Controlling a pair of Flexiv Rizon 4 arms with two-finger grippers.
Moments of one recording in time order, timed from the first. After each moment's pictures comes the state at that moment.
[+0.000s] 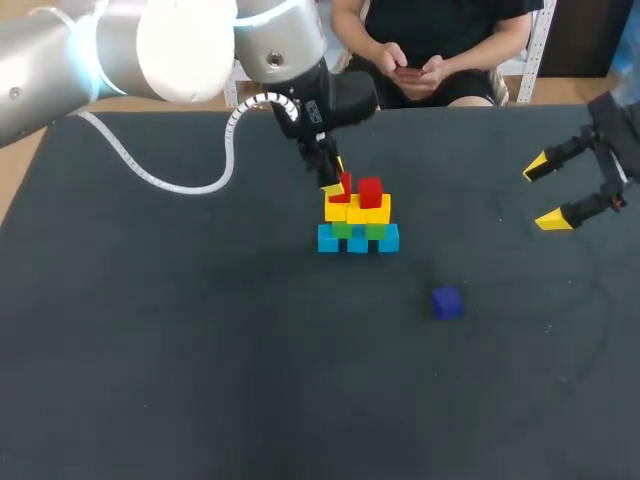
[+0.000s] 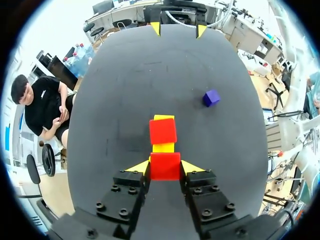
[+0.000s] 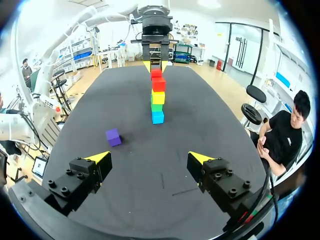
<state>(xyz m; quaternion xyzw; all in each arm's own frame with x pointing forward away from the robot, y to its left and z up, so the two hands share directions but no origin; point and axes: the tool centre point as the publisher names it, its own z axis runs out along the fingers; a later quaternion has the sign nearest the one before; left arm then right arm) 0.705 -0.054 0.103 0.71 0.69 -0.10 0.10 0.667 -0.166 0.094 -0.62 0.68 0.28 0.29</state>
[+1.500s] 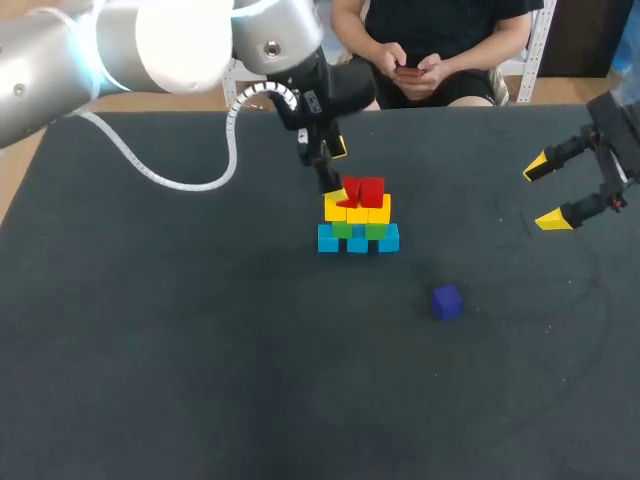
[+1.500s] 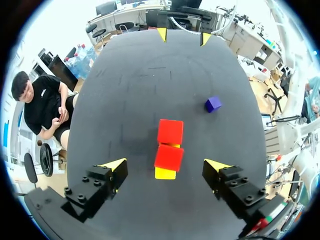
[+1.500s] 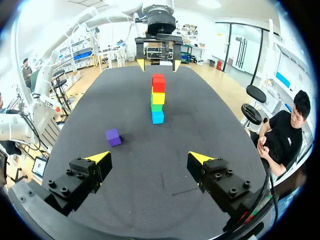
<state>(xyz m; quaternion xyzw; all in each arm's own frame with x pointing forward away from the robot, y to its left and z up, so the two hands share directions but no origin) 0.714 -0.054 0.109 0.70 0.70 -0.12 0.10 0.667 -0.166 0.094 -0.62 0.68 0.28 0.29</state>
